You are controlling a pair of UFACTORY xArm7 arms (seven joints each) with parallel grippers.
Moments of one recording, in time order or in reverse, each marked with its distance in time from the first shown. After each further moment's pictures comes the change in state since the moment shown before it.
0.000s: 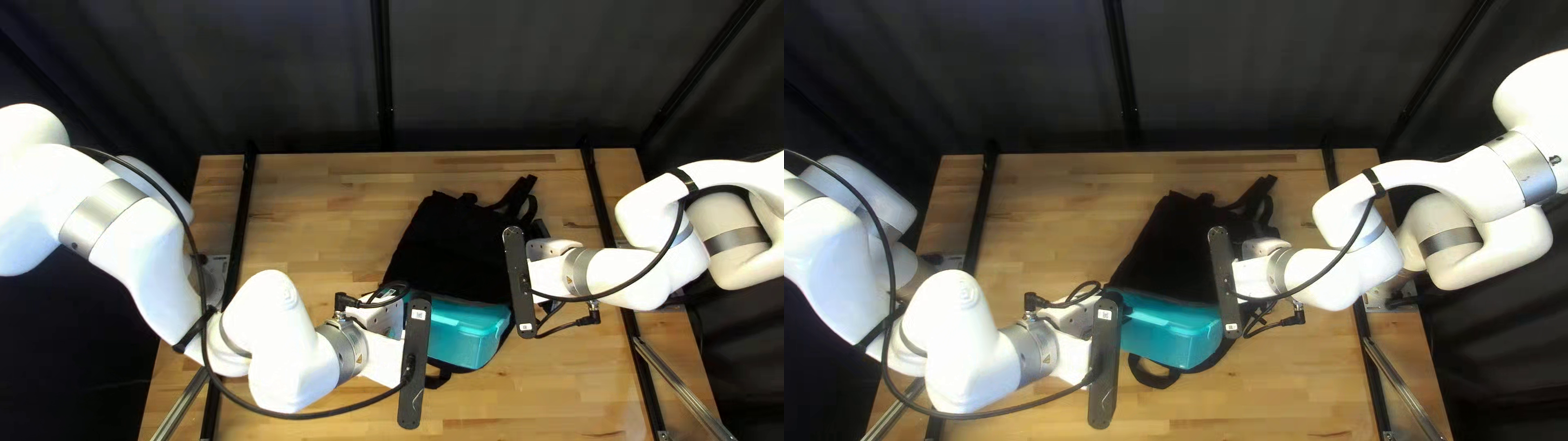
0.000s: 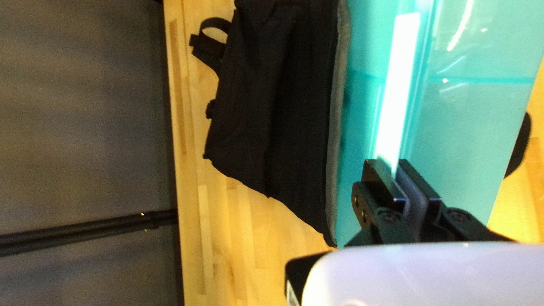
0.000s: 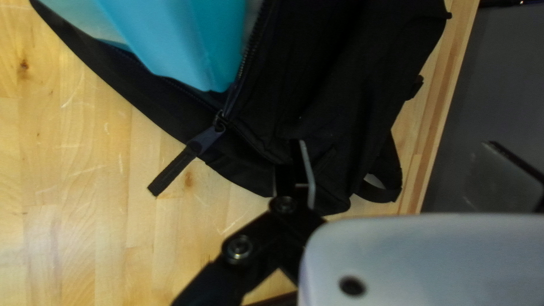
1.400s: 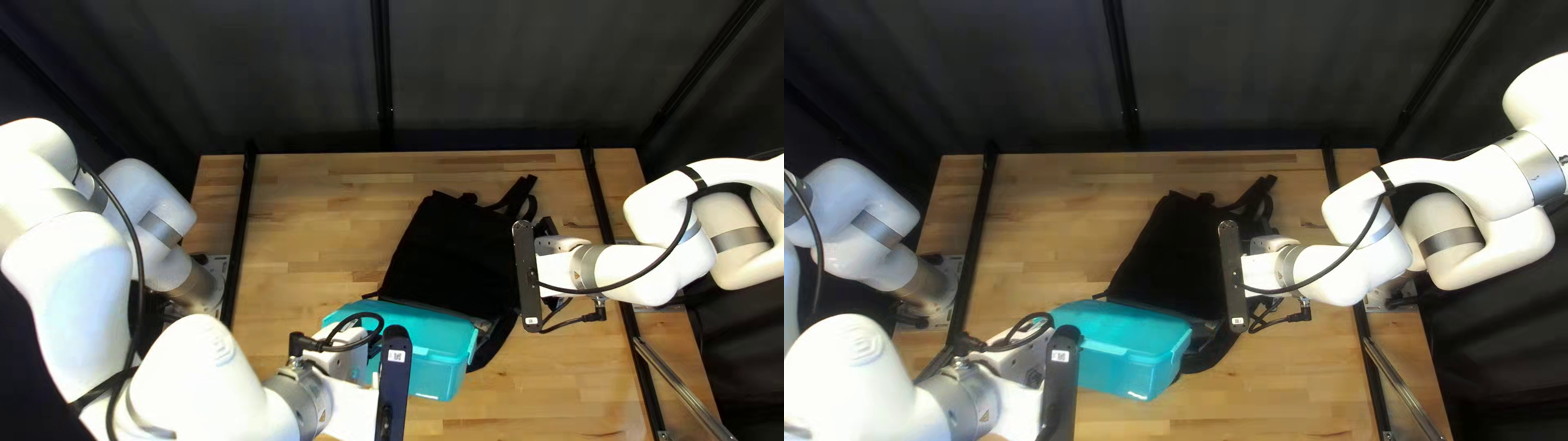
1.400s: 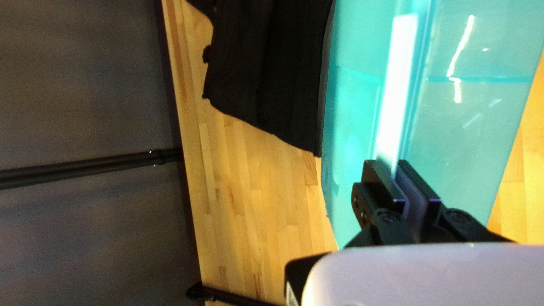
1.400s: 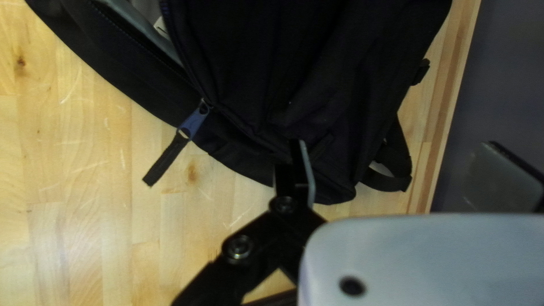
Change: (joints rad) left arm -0.109 0.075 -0.122 0.400 -0.181 0.545 0.117; right arm 0.013 -0.075 0.001 -0.057 0.026 0.011 0.029
